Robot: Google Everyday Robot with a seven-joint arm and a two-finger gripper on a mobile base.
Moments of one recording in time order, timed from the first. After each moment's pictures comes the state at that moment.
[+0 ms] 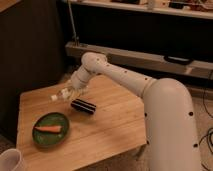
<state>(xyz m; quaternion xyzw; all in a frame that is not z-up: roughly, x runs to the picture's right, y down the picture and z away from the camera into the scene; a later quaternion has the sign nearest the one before) -0.214 0.027 0.792 -0.28 -0.40 -0.12 0.86</state>
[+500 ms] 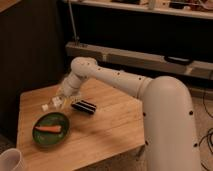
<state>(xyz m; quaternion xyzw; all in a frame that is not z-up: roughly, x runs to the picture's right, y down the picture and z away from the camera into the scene) -0.248 0.065 0.767 -0.31 -0.40 -0.15 0.85</state>
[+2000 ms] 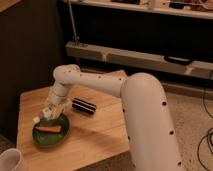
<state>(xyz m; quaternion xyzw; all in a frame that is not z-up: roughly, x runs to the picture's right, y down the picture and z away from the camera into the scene) -0.302 0.114 0.773 -0.33 -0.39 -0.22 0.83</state>
